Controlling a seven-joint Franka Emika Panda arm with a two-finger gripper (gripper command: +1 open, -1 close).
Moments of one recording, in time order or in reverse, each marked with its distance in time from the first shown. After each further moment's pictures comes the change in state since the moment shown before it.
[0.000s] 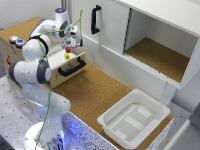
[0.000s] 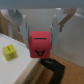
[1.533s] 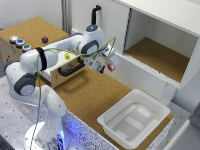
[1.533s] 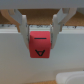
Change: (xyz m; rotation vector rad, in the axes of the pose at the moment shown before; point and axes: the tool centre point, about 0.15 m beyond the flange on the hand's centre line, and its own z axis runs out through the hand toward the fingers) arm -0.071 0.352 0.036 -0.220 0.178 0.582
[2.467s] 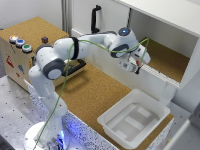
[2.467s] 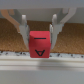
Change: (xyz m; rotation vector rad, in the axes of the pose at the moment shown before) arm 0.154 0.037 0.102 0.135 0.082 -0.146
